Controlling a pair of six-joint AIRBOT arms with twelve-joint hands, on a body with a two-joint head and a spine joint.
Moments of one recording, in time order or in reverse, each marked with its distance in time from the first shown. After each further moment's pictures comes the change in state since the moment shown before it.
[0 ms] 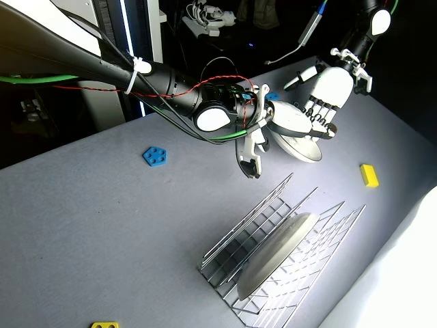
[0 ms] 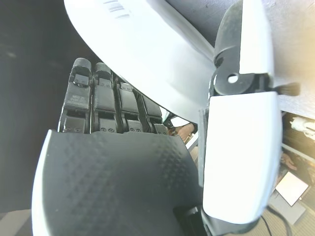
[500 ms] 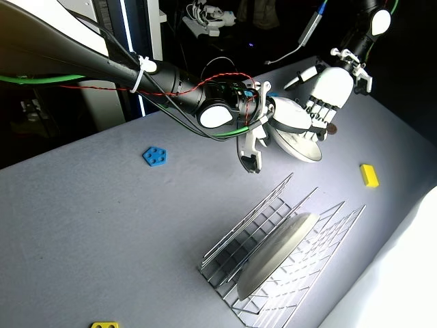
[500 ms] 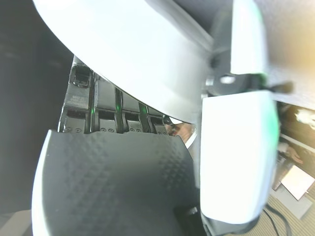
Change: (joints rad) left arm 0.000 -0.002 0.002 0.000 -0.001 0.000; right arm 0.001 -0.016 0.000 0.028 0.003 0.001
